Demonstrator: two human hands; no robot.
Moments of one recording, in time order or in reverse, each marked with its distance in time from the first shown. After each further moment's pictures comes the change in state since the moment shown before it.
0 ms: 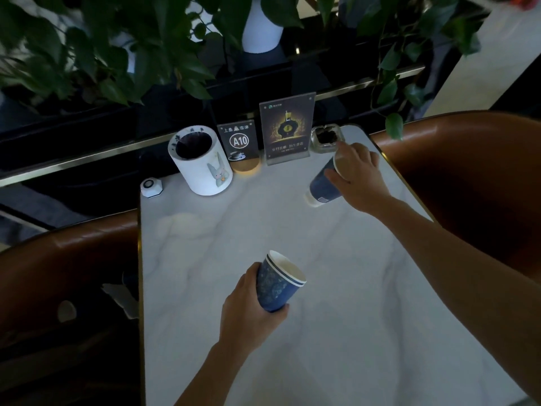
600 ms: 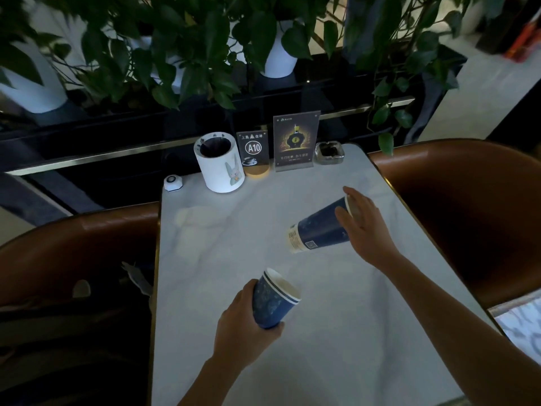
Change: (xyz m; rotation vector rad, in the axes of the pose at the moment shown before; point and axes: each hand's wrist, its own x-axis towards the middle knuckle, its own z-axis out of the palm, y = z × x) left_hand -0.092 -0.007 -0.007 0.007 0.025 -0.027; right_hand -0.144 -0.028 -0.026 0.325 -0.029 0.043
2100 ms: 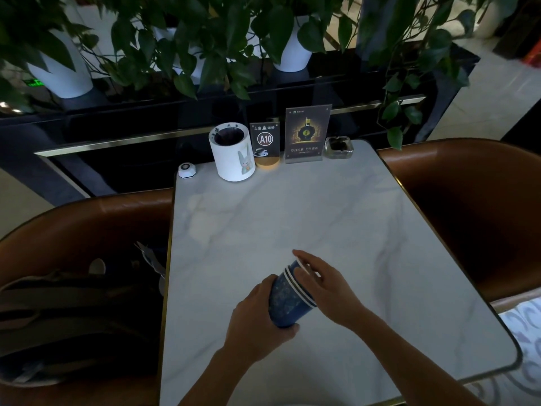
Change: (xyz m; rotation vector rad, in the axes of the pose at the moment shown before) left_hand -0.039 0.009 0.003 0.011 -0.094 0.059; right_hand -0.127 -0.020 0.064 0.255 -0.362 0.074
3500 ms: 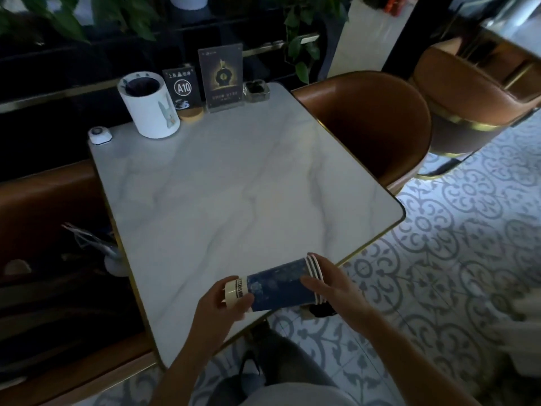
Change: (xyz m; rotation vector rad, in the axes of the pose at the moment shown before) left_hand -0.130 -0.071 -0.002 -0.726 -0.266 -0.224; right_hand -0.217 0.009 0.048 0.321 0.212 0.394
